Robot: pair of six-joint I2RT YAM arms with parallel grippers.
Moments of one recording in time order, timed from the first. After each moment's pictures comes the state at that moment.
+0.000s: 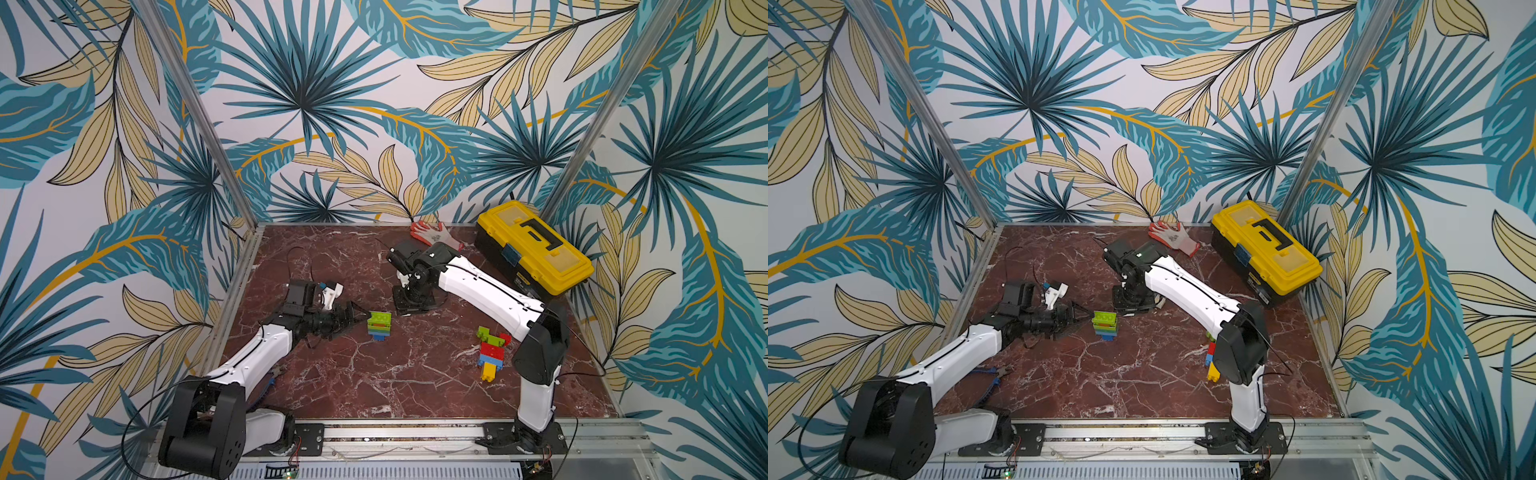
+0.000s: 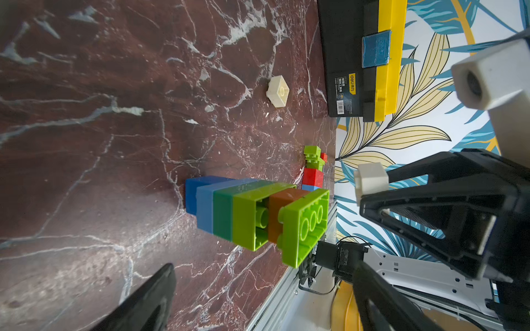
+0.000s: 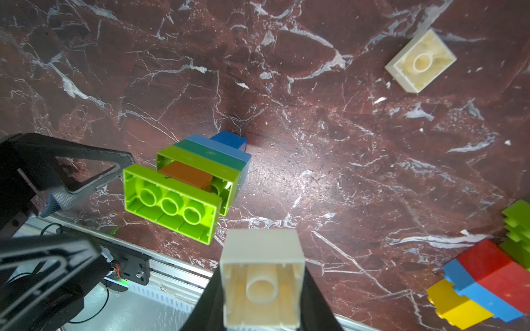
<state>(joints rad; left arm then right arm) -0.19 1.25 0.65 -0.24 0.86 -0.65 0.77 1.94 1.87 -1.30 -0.10 0.64</state>
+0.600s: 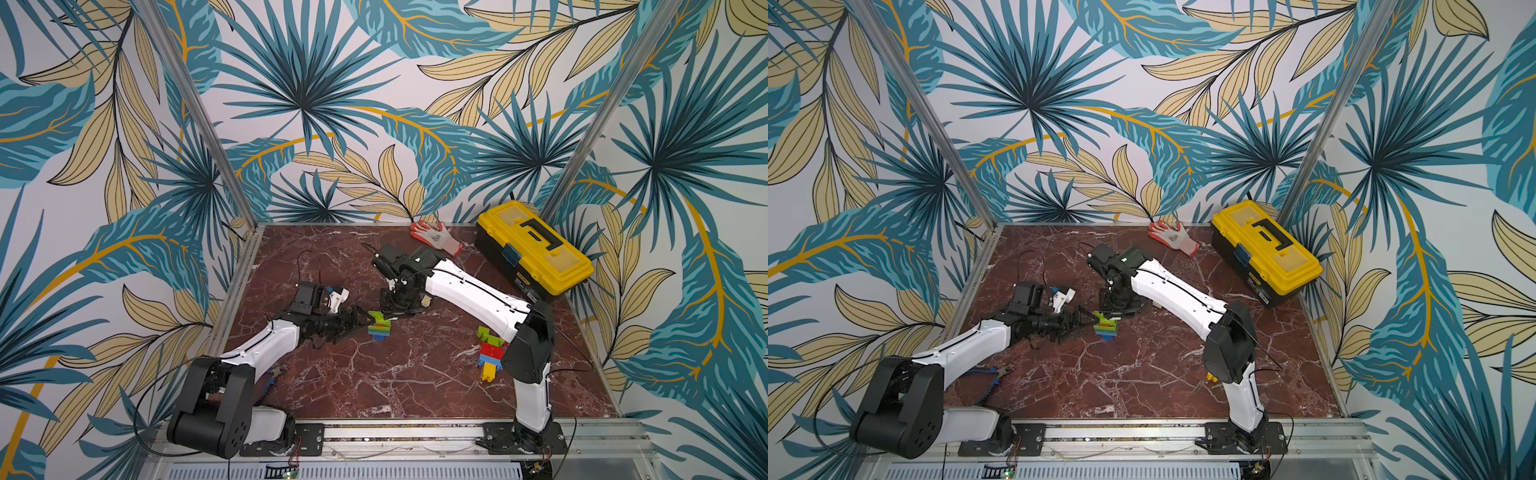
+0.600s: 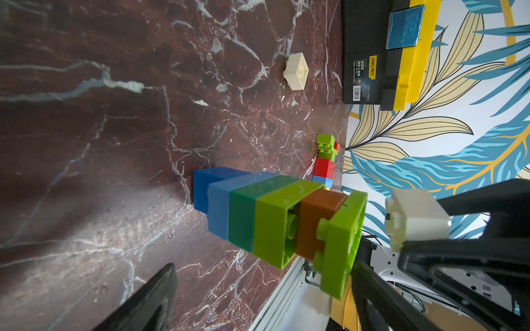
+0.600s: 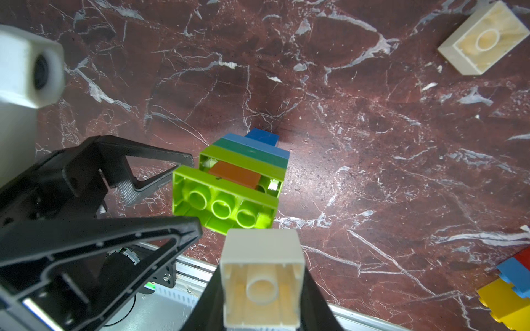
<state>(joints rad) -0.22 1.35 0.65 -0.23 0.86 -0.64 0.83 2.00 1.95 -1.30 -0.10 0.75</state>
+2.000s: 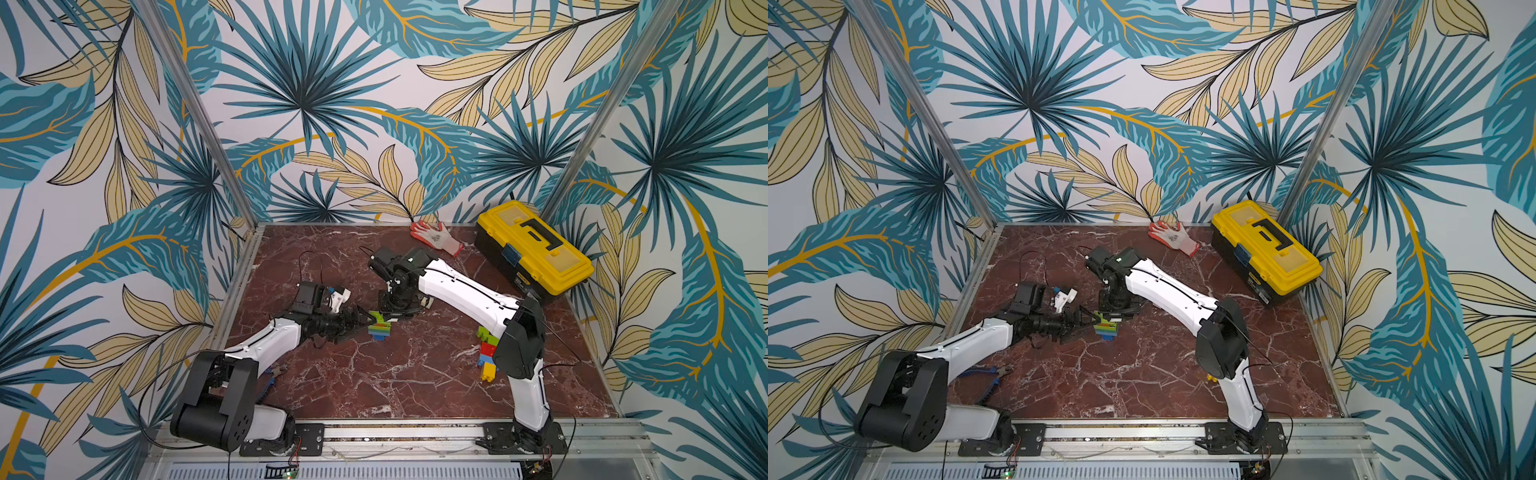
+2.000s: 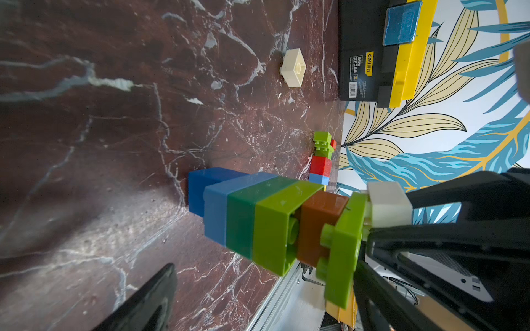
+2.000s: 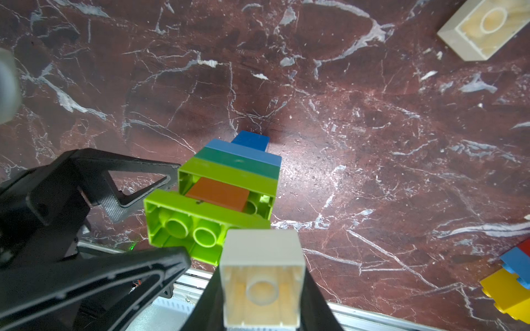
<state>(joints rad) -0.22 1.38 0.65 -0.20 0.88 -0.64 0.83 2.06 1.99 -1.34 -0.09 0.79</state>
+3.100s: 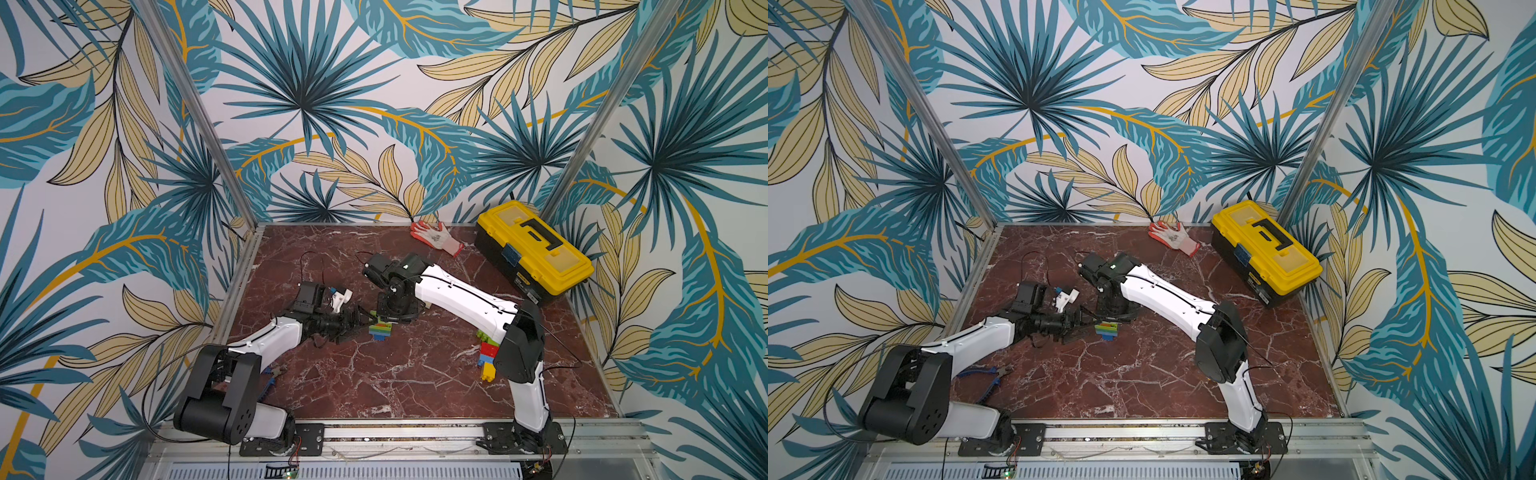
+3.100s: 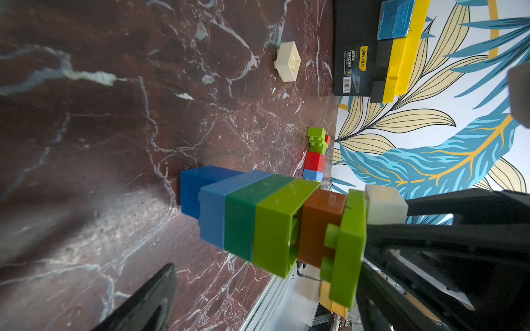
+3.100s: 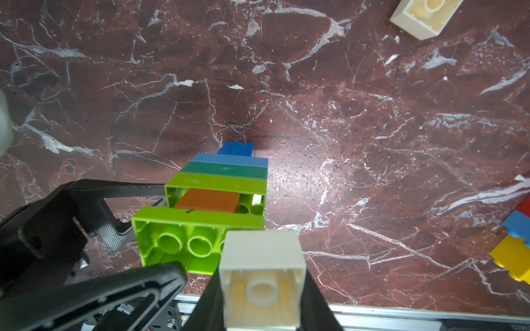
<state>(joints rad) -0.21 1.42 0.65 -0.18 0.92 -0.64 0.88 2.05 1.96 -1.33 0.03 0.98</state>
